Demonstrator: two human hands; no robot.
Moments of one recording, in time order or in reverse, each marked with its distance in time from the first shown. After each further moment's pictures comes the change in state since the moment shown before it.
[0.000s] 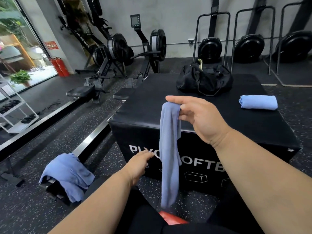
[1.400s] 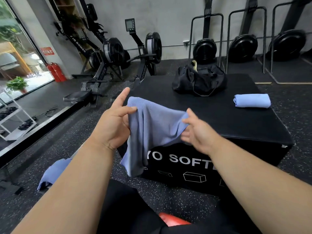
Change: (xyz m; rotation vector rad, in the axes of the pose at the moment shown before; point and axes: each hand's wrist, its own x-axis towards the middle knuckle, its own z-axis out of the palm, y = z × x) left_hand -0.074 0.141 -0.033 -0.392 -0.247 0.589; right_hand 0.003 0.065 -0.027 0.159 0.163 0.445
